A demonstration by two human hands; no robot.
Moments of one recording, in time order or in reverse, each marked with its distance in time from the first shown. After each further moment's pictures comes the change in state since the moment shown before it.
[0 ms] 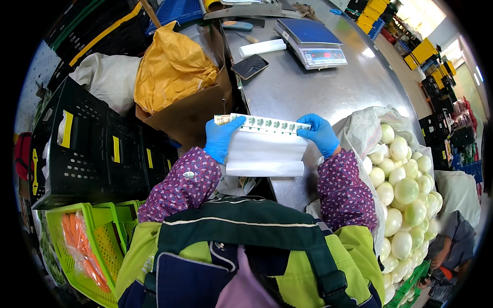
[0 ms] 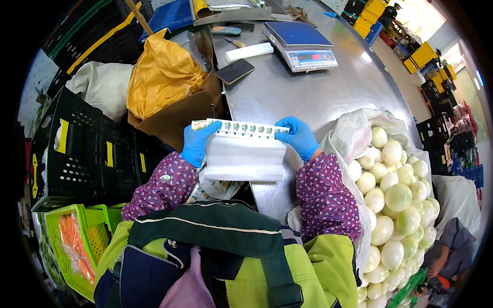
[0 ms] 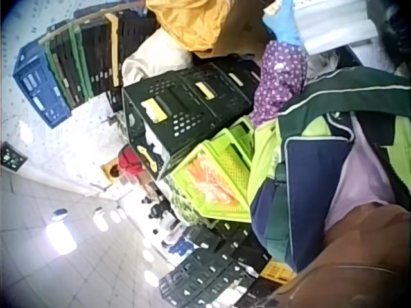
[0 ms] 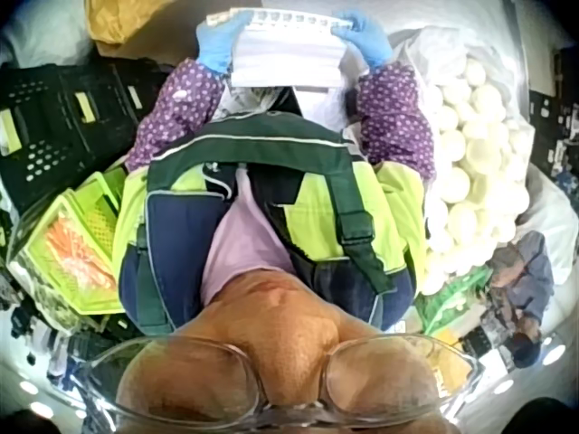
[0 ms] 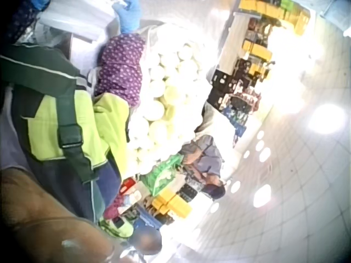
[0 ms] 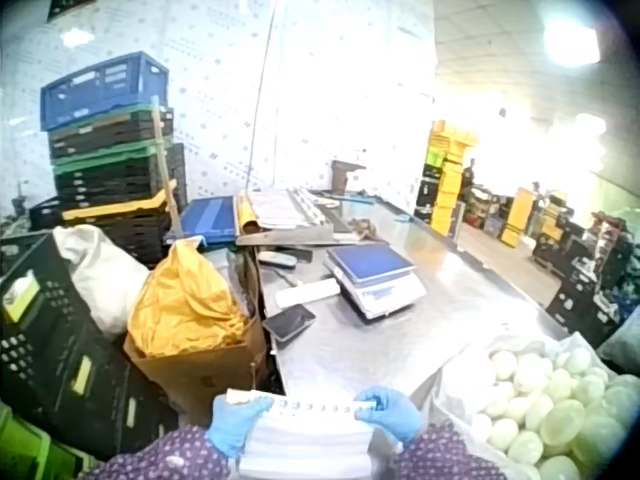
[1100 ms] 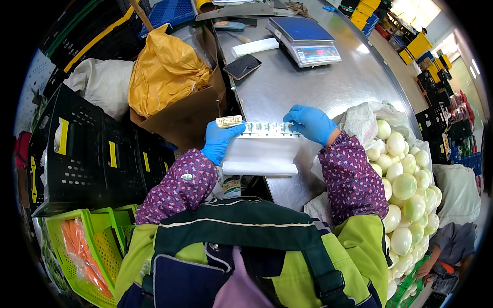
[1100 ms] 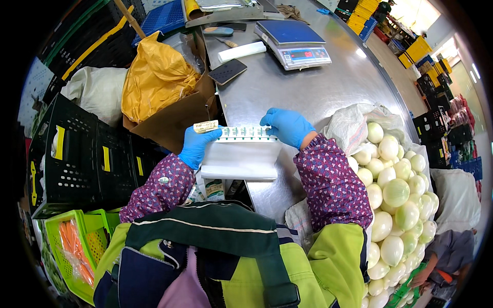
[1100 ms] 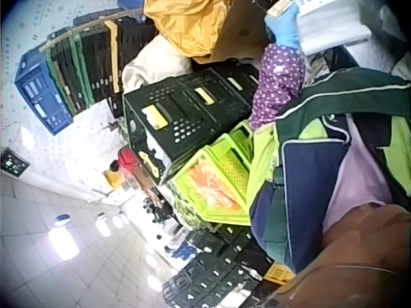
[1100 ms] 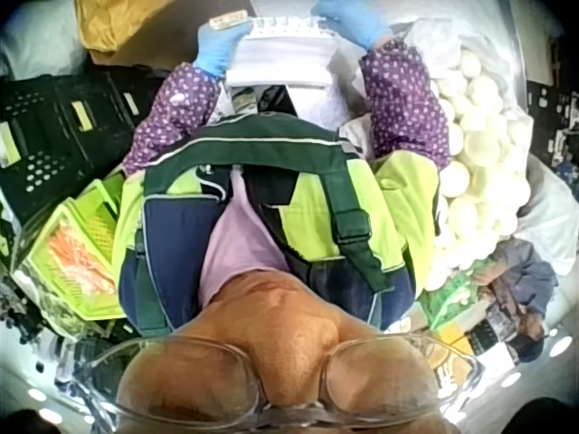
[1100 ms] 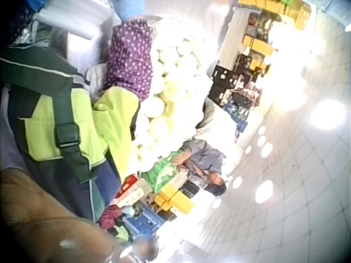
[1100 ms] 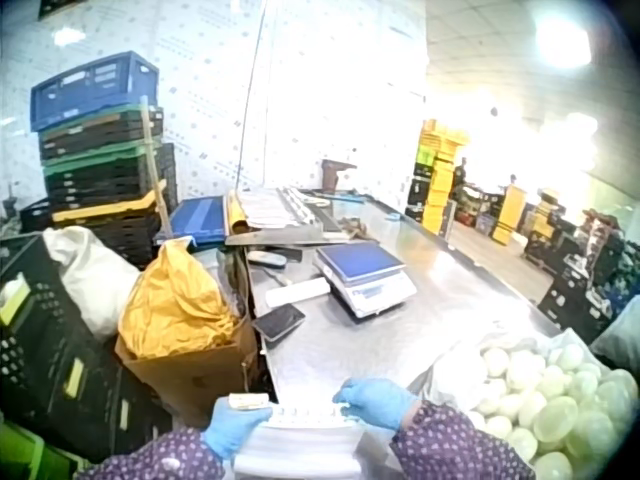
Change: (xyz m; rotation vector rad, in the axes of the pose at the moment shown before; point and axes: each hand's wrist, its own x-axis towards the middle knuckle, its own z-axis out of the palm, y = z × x) left_hand 0.002 -0.006 0.003 0.190 -0.110 -0.006; right_hand 0.017 -0.050 0.002 -1.063 -0.294 -0.451
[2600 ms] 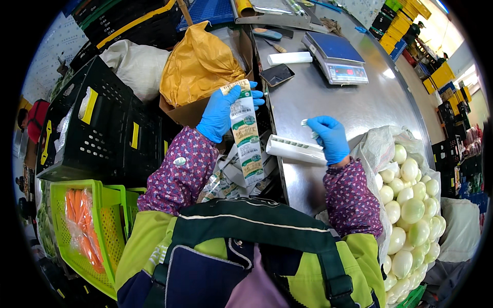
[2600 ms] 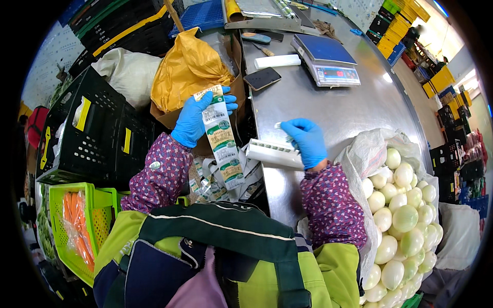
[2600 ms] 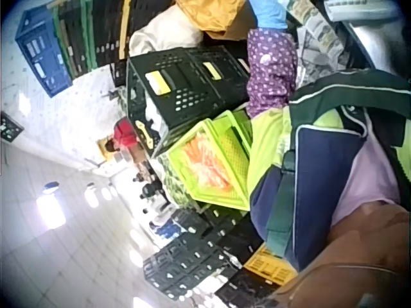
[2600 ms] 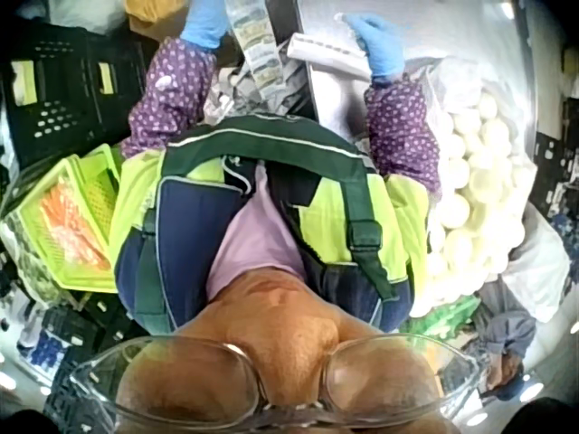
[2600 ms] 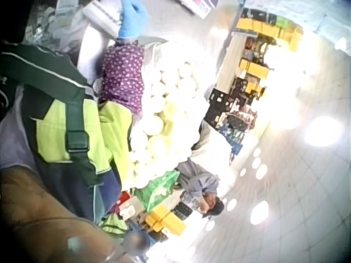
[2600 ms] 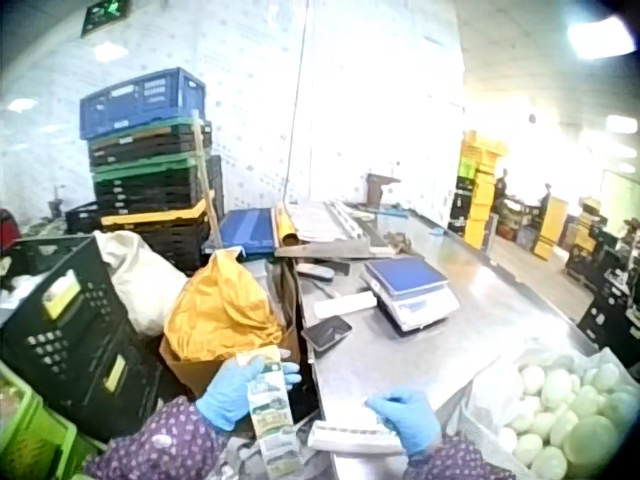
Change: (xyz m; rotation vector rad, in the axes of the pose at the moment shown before) left_hand 0.000 0.087 -0.045 -0.357 -0.297 0.191; right_hand 0.013 -0.052 0.012 1.110 0.428 0.627
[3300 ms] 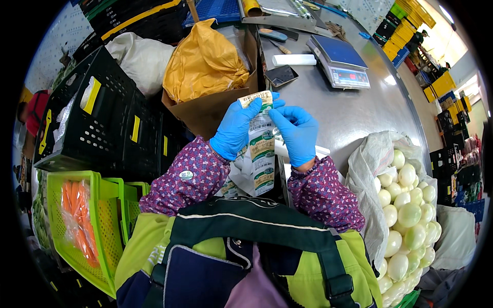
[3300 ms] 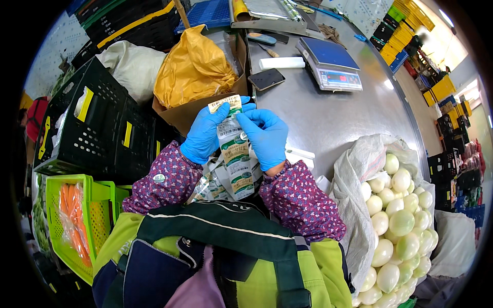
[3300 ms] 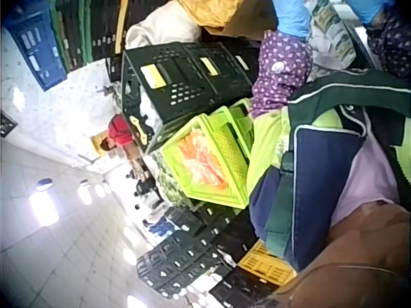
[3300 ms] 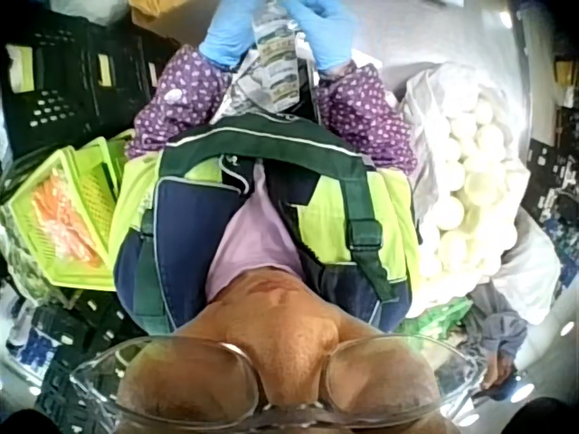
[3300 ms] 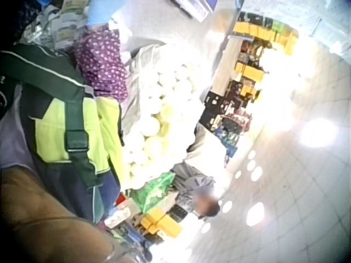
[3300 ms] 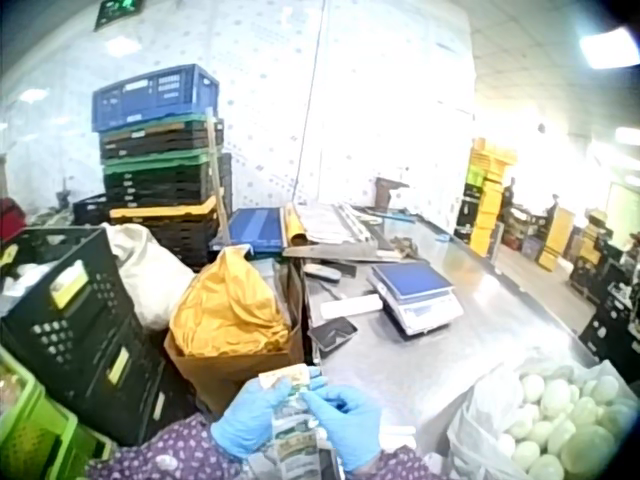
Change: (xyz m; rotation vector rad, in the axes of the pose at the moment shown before) left_hand -0.031 -0.008 0.042 -0.072 -0.005 -0.005; right_hand -0.015 -0.010 0.098 0.201 0.002 -0.352
